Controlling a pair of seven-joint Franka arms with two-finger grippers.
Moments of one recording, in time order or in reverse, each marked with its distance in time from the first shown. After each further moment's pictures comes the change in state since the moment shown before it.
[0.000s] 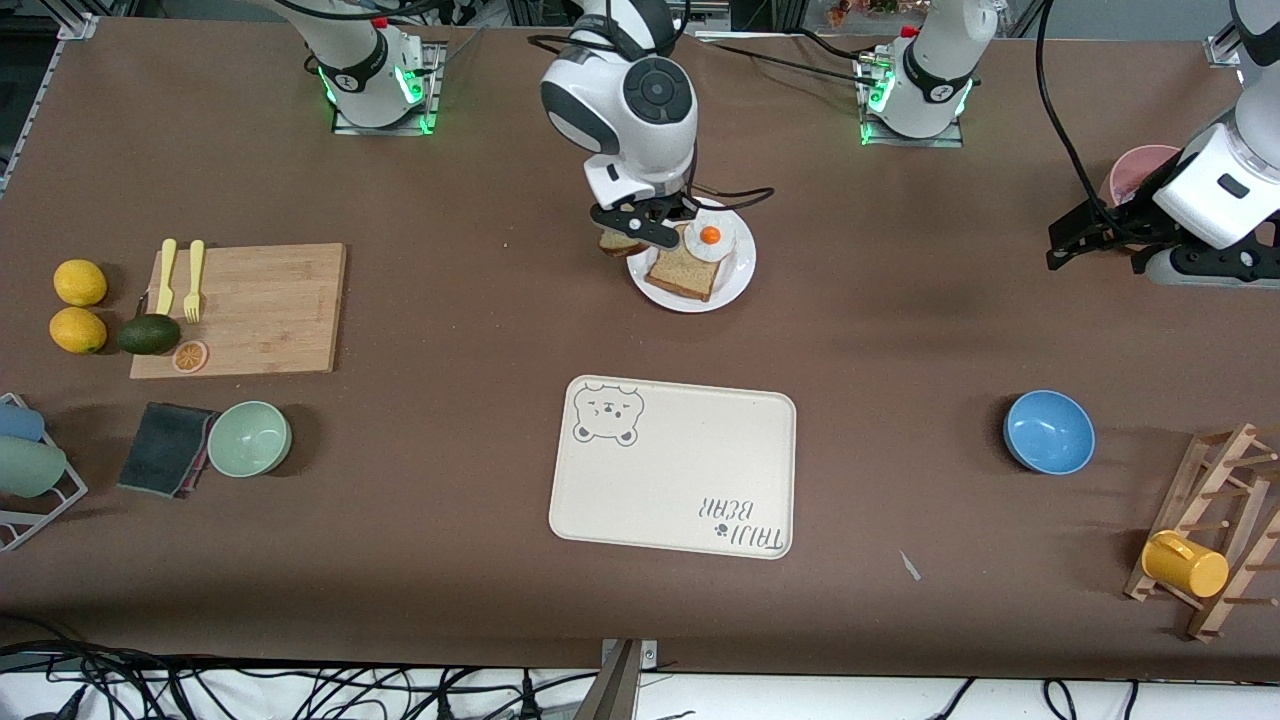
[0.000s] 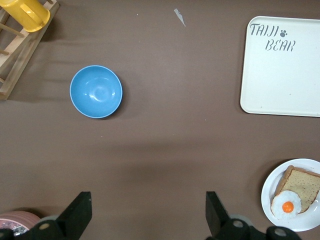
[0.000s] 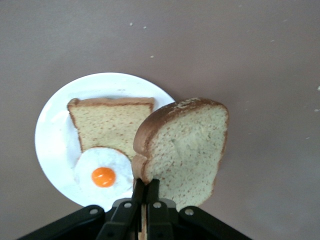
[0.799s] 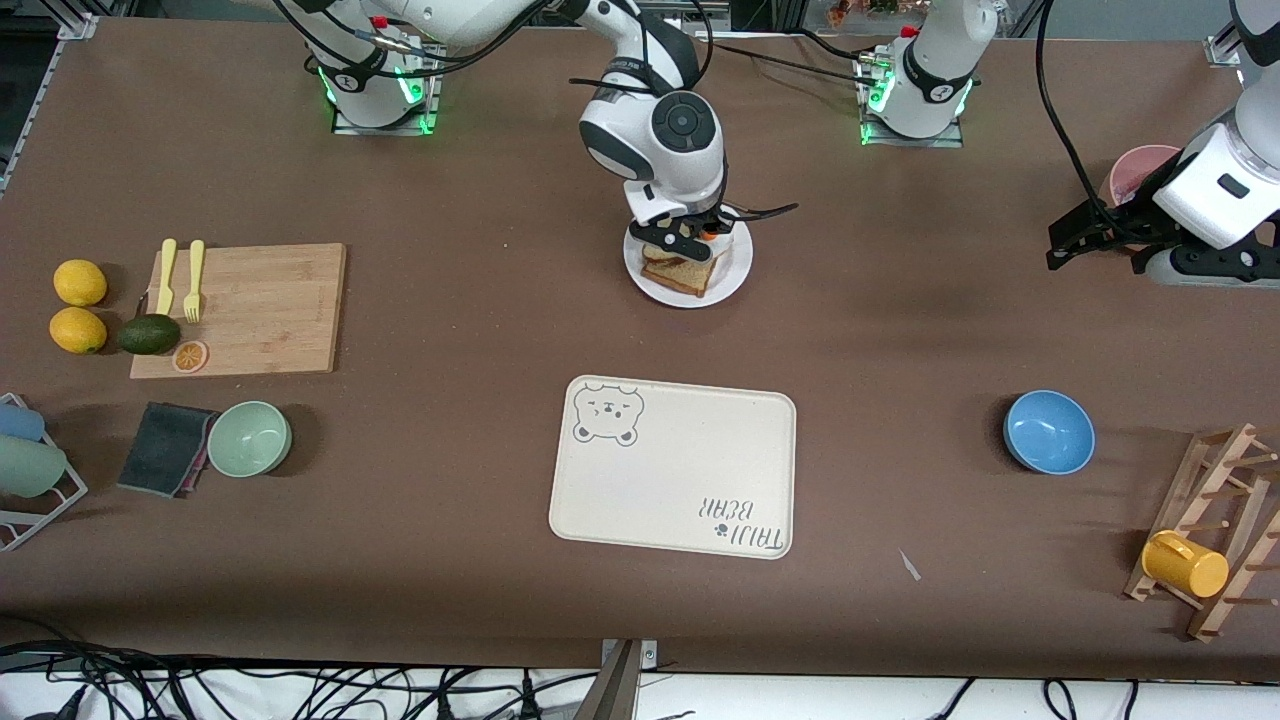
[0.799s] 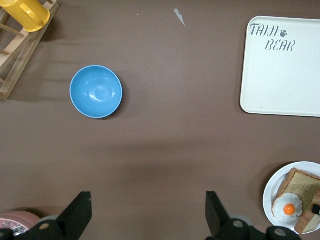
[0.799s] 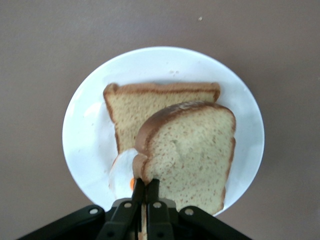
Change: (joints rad) left arm 0.000 0.000 0.000 0.000 0.000 0.000 0.000; right arm 0.064 0.140 -0.023 0.031 -0.018 0.181 0.073
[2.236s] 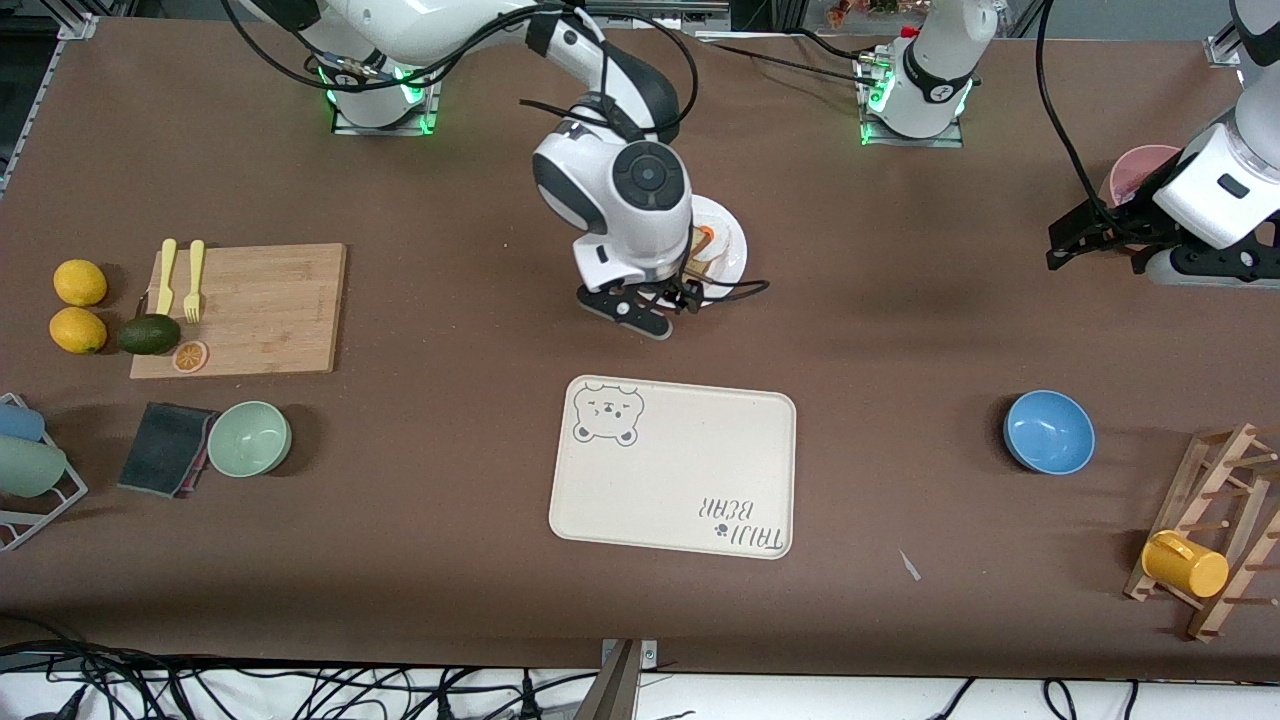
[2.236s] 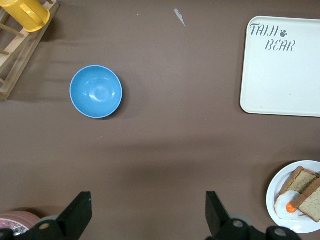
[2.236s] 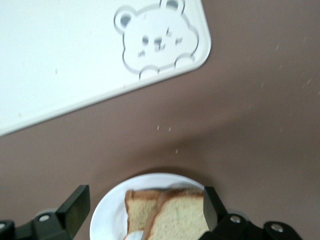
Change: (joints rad) left arm 0.000 0.000 0.000 0.000 0.000 0.000 0.000; right arm -0.056 0.032 -0.121 0.328 -0.062 -0.304 -0.172
